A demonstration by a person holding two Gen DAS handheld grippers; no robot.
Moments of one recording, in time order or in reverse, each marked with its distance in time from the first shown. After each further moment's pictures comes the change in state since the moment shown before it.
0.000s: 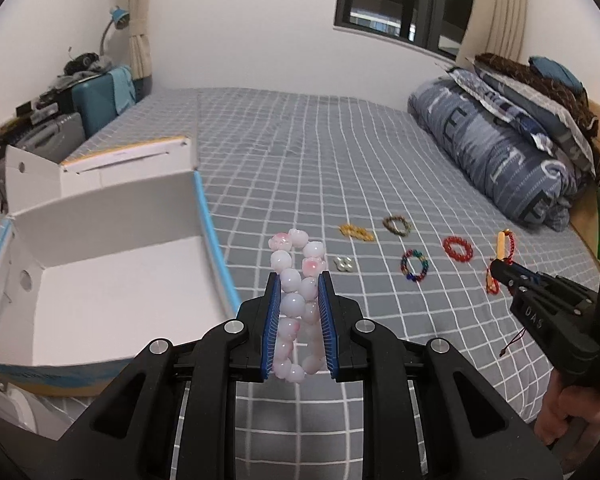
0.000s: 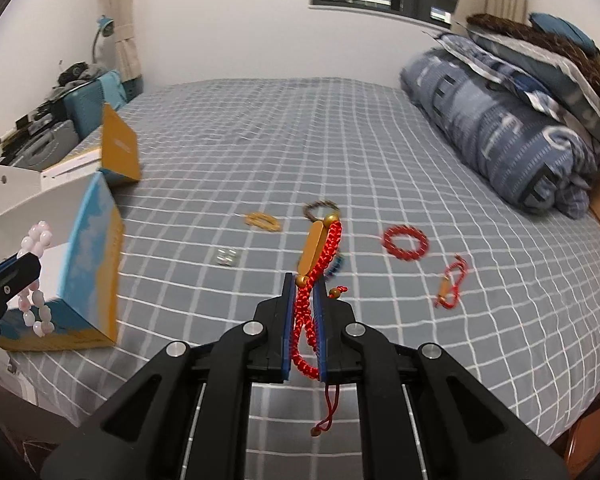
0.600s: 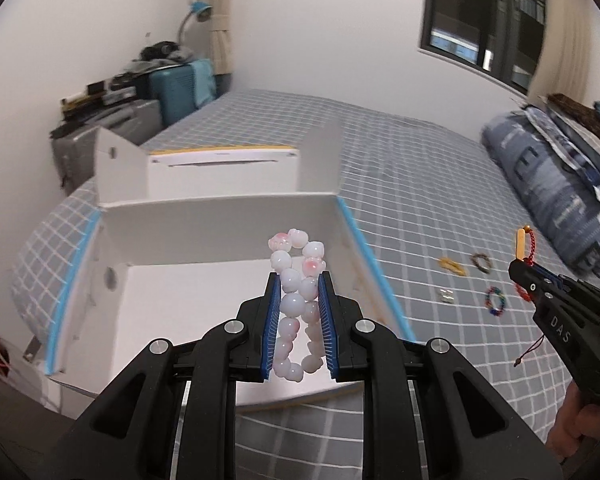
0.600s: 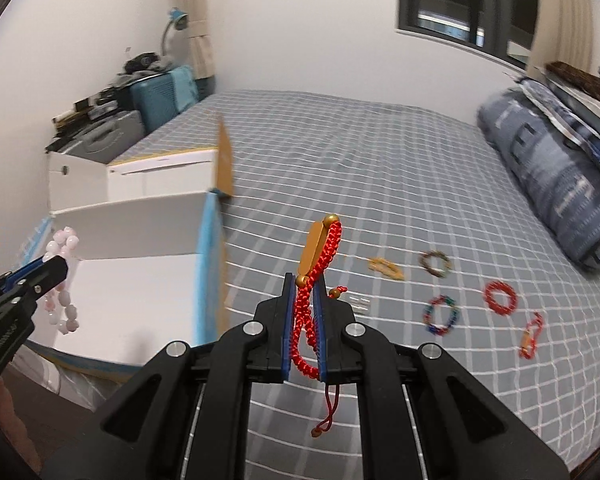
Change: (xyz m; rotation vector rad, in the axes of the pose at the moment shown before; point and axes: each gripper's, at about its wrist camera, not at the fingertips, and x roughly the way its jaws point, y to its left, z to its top) left arm -0.028 0.115 0.019 -0.135 -0.022 0.203; right arm -0.008 0.143 0.044 -0.133 -0.042 0.179
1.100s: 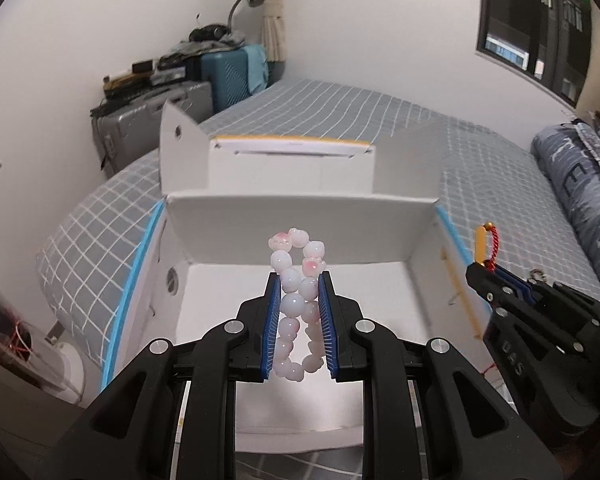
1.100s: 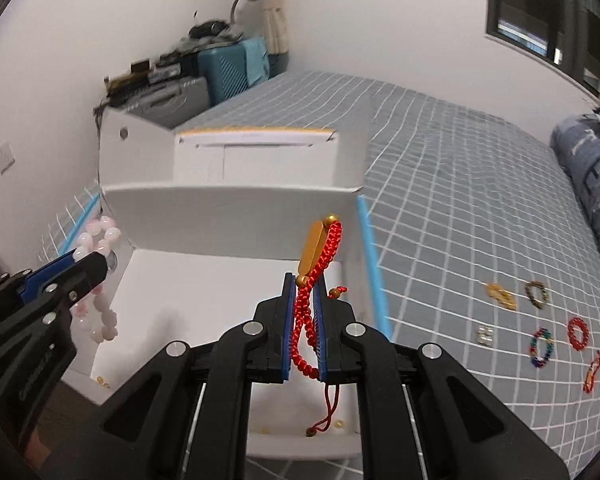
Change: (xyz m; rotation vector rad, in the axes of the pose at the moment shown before) left arm 0.030 0.079 0.009 -0.070 0.045 0.129; right arm 0.064 0.133 0.020 -0.134 0.065 0.142
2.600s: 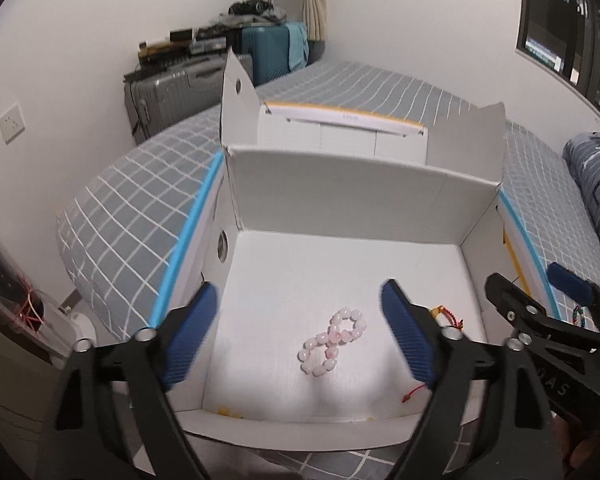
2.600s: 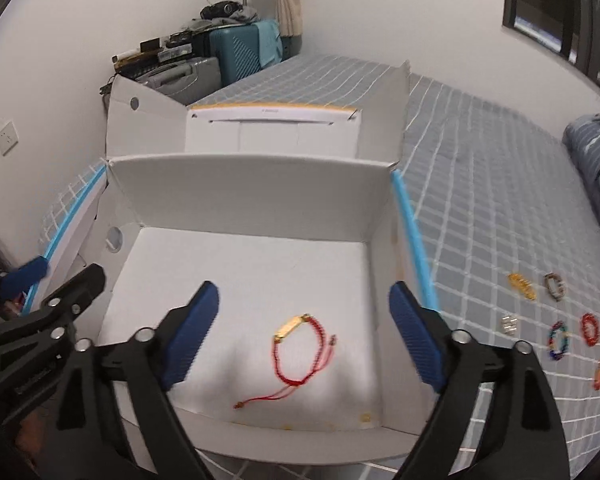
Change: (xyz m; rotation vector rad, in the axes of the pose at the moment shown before) left arm 0.015 0.047 -0.020 -0.066 0.040 0.086; right arm 0.012 0.018 -0.009 -0.024 0.028 -0.003
